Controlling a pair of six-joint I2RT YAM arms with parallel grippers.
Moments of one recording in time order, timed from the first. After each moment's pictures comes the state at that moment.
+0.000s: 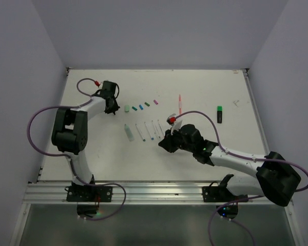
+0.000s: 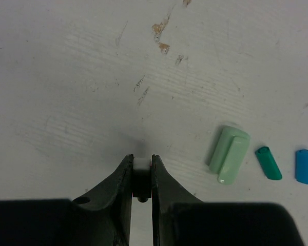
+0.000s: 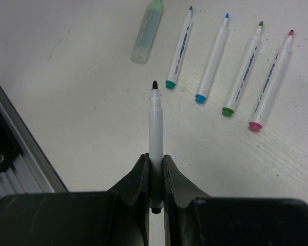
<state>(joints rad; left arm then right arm) -0.19 1.88 1.24 -0.33 -0.24 -0.54 0.83 1.24 0.53 0.23 -0.12 0.37</state>
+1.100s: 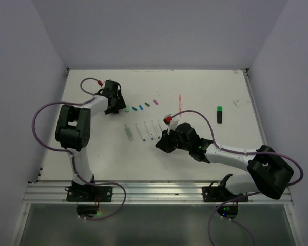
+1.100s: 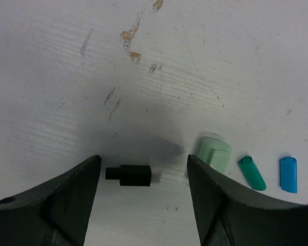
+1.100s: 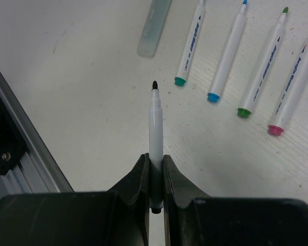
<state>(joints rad) -0.20 1.97 1.29 -0.30 -0.19 -0.55 0.83 1.34 0.56 0.26 -0.17 0.40</state>
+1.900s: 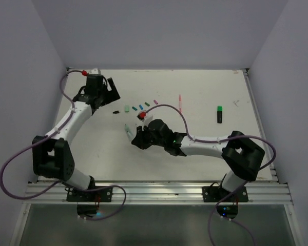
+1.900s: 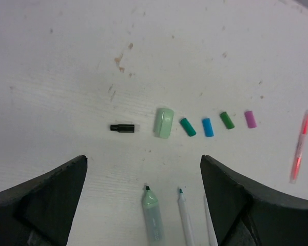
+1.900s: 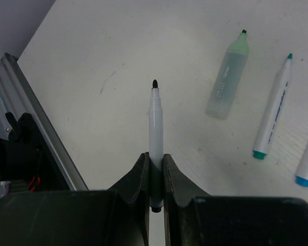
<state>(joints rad) -0.18 1.58 1.19 -0.39 -0.12 -0.53 1.00 1.61 0.88 0.27 -0.07 0.49</state>
